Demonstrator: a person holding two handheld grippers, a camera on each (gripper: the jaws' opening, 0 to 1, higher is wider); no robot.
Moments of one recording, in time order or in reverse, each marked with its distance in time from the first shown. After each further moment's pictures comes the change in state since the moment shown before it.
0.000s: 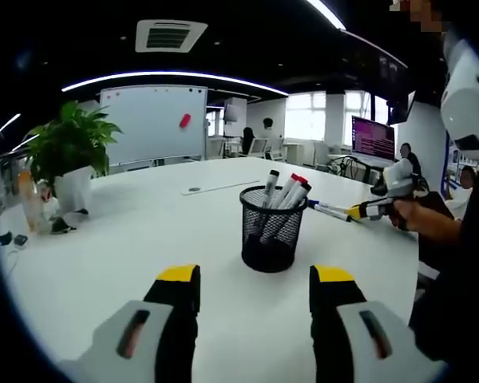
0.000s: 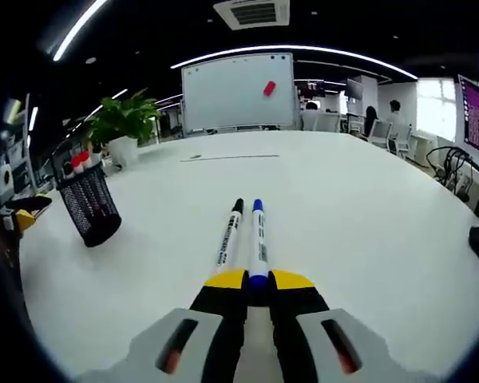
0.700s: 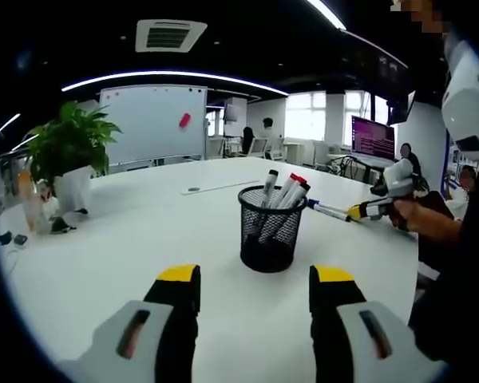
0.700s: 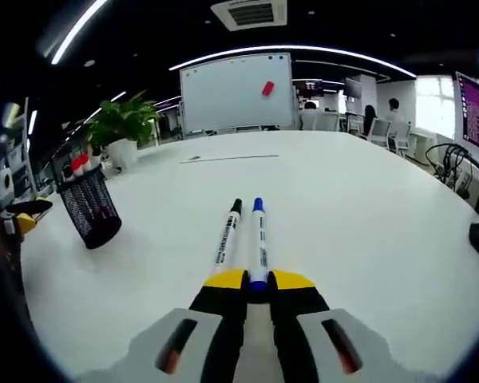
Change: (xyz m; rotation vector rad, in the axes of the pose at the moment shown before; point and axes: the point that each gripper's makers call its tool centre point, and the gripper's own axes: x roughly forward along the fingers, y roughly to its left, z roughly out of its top) left arm 0.000 -0.002 -0.001 -0.001 0.002 0.000; right arm -0.002 -0.002 -0.001 0.017 -0.003 0.003
